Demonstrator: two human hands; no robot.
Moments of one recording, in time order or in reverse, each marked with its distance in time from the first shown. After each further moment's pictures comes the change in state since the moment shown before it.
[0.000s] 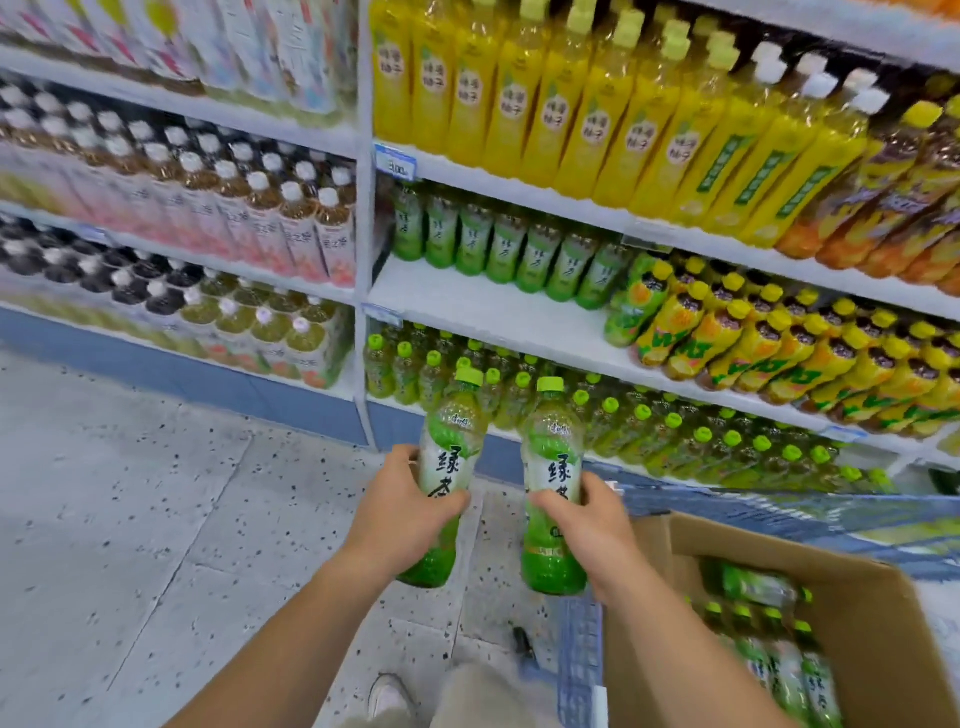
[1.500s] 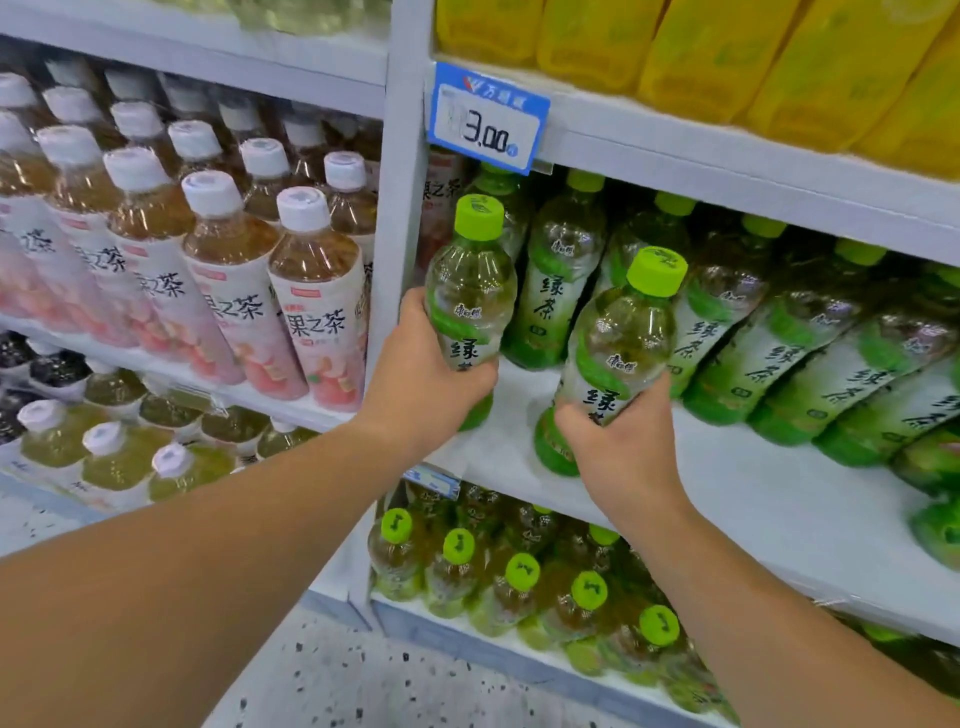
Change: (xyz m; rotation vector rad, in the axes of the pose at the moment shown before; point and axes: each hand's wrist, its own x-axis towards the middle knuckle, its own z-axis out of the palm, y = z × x) left_hand 0.509 -0.008 -0.063 -0.048 0.310 0.539; right_hand 0.436 -0.151 0.224 0.112 0.148 -0.671
